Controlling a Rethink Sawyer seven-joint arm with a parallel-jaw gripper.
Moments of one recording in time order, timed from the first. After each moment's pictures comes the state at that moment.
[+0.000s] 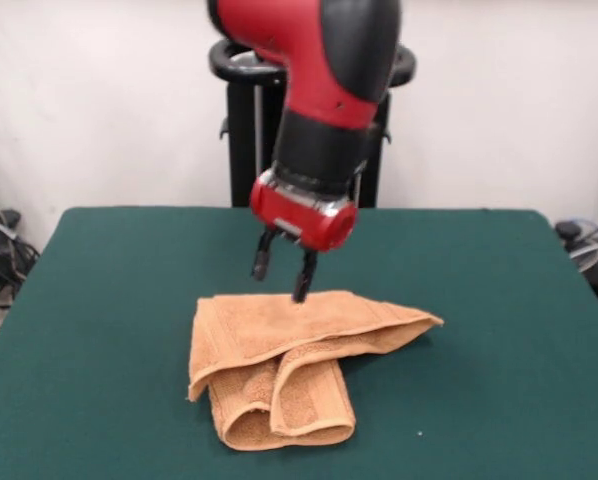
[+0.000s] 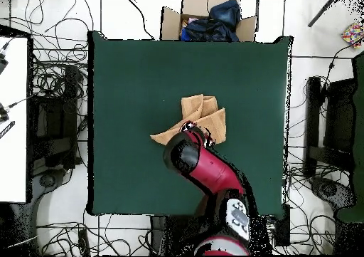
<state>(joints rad) -0.12 -0.57 -0.21 1.93 0.43 -0.02 1.76</state>
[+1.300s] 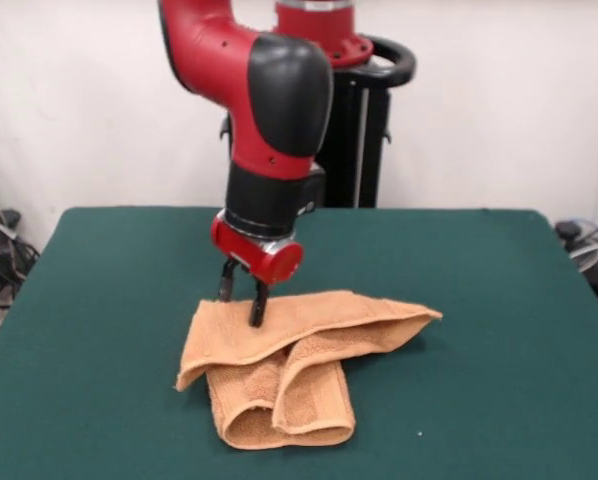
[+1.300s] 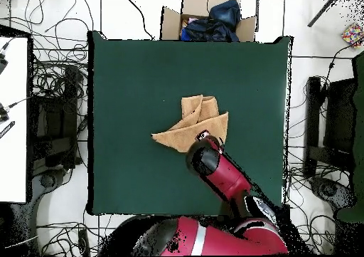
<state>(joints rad) -0.29 -0.48 -0.10 1.97 0.43 -0.11 1.76</state>
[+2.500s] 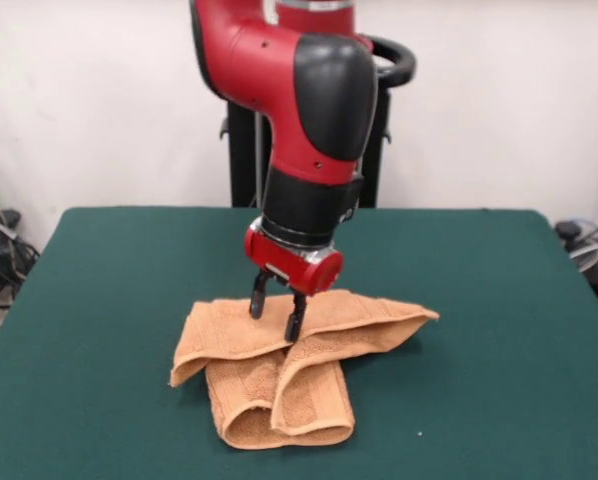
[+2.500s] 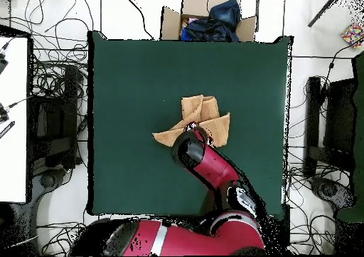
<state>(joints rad) -0.19 -0.46 -0.12 1.92 0.46 -0.09 1.76</state>
